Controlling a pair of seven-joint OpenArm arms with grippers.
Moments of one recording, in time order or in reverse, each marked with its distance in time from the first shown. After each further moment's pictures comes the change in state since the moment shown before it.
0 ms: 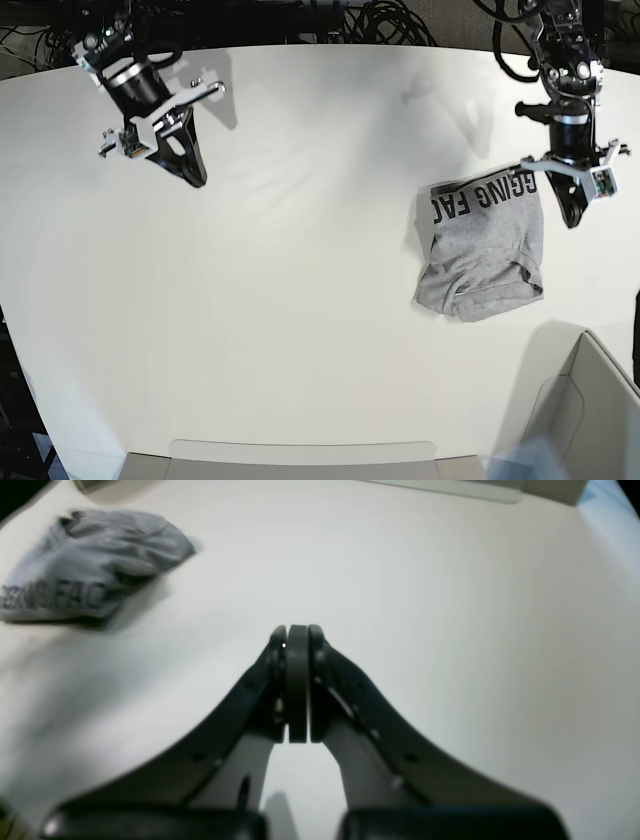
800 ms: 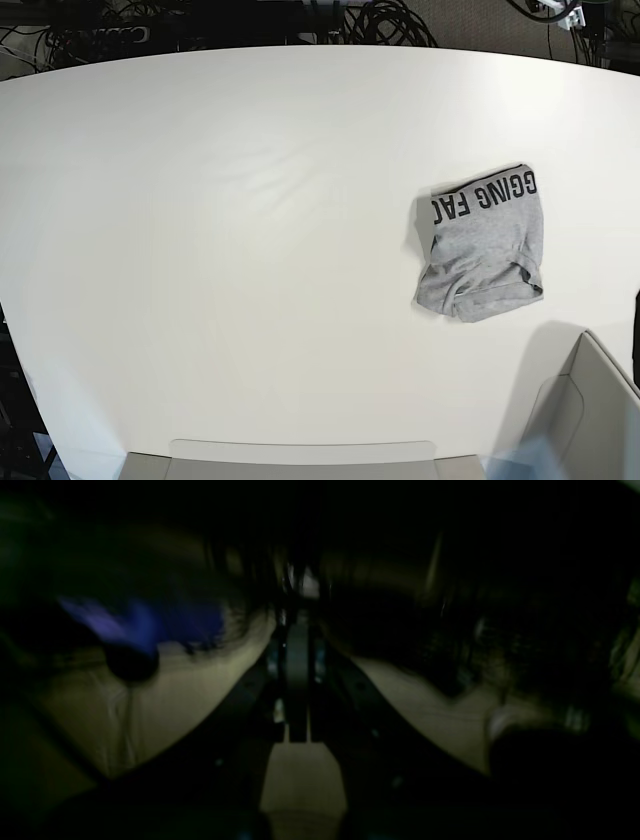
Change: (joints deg) left arm 35.3 -2.1 0.4 -19.3 -15.6 0.3 3.6; right arm -34.4 2.4 -2.2 -16.3 0.3 -5.9 2.8
